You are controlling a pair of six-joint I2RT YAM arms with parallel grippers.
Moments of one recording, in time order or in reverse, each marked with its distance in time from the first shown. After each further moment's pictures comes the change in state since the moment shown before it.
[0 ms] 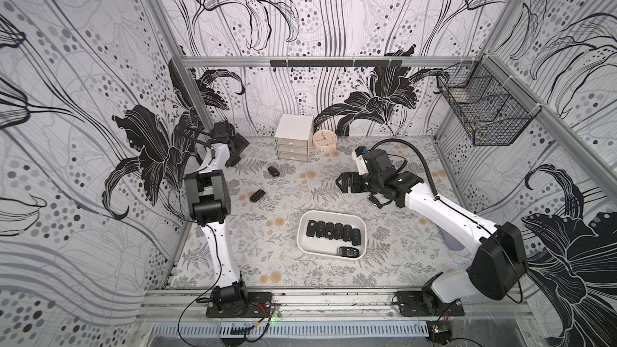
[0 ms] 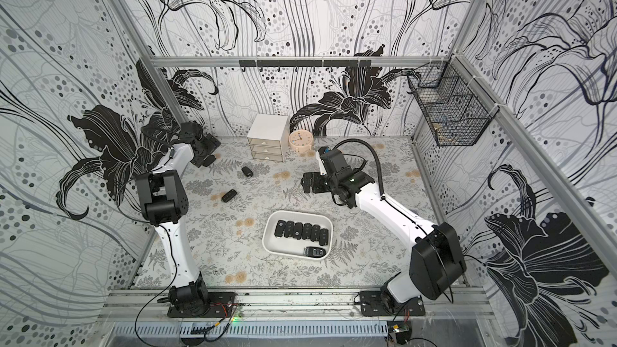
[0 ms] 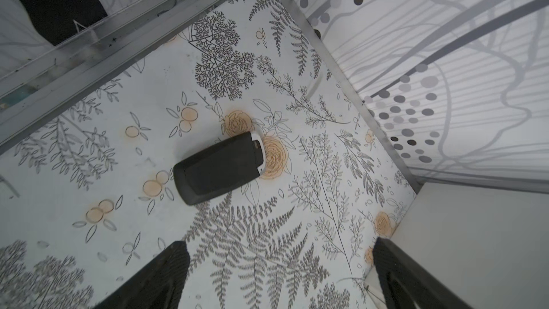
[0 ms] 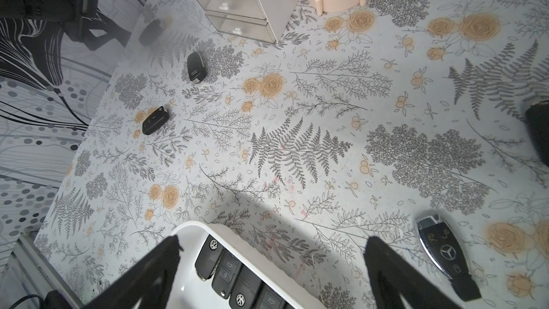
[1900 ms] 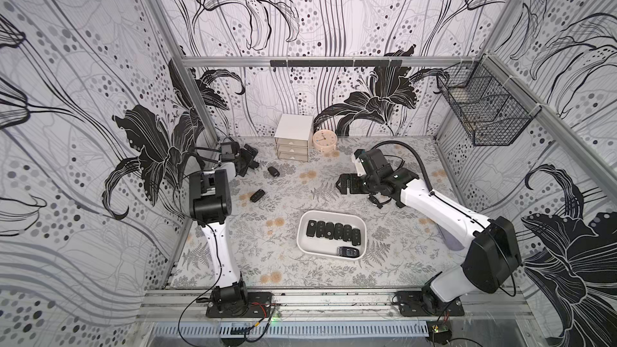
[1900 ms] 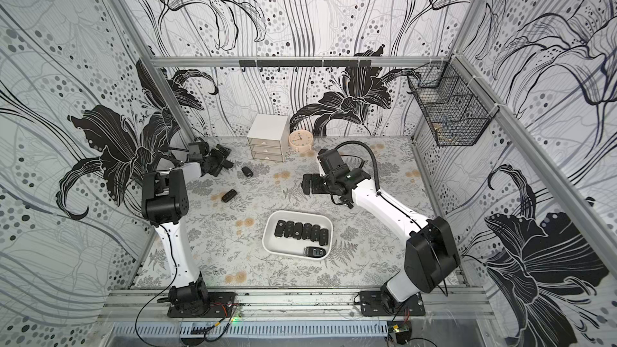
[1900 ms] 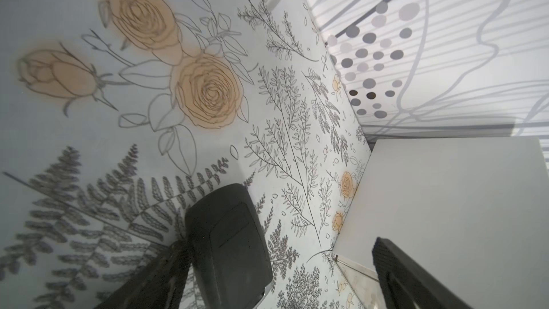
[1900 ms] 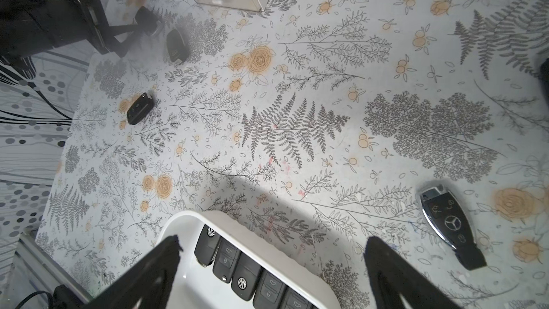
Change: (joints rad) left arm -0.027 -0.051 -0.402 0.502 0.271 -0.162; right arm 0.002 0.052 0.043 -0.085 -0.017 0.053
